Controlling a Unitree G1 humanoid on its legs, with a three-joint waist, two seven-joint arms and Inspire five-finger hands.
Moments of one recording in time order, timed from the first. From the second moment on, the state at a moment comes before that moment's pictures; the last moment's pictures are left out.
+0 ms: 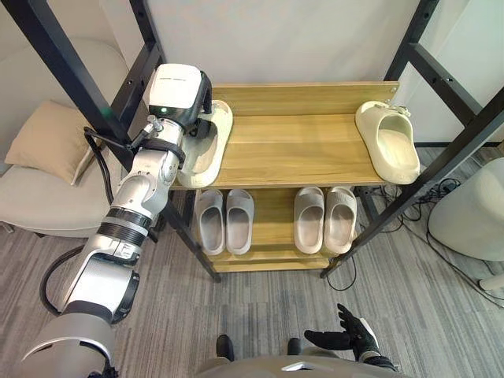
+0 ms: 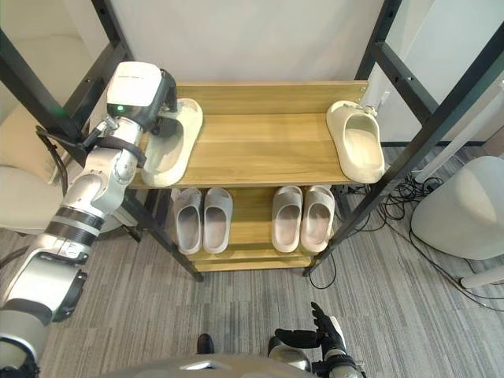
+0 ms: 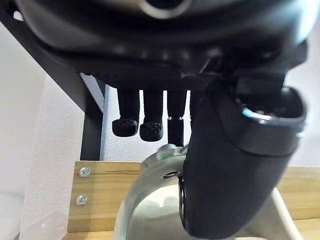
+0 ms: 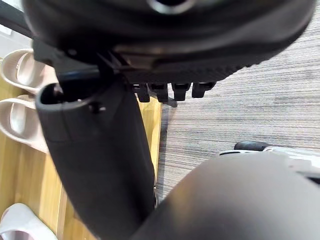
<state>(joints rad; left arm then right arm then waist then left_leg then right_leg) -0.77 0.58 -0.29 0.44 0.89 0.03 0.20 0.27 -0.15 0.04 0.78 -0.04 -0.13 0.00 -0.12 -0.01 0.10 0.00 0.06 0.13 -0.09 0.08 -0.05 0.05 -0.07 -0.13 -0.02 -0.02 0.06</state>
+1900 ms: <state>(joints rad) -1.14 0.31 -0.37 0.55 0.75 0.12 0.30 0.30 -0.14 -0.02 0.60 0.06 -0.13 -0.04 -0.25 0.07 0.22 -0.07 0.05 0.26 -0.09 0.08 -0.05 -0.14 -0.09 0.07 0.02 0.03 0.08</state>
